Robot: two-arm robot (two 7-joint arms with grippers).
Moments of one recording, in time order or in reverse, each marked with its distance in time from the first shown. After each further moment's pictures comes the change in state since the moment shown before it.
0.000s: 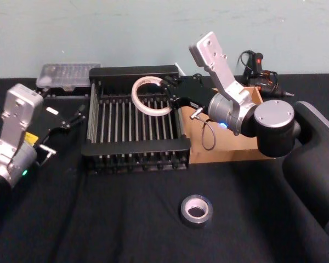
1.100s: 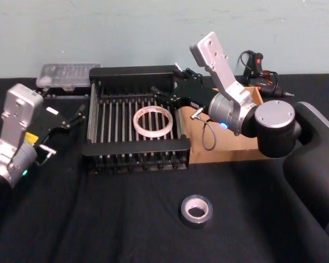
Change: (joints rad) left arm 0.000 0.000 0.000 0.000 0.000 0.000 0.000; right arm -0.004 0.002 0.002 -0.005 0.003 0.001 -0.002
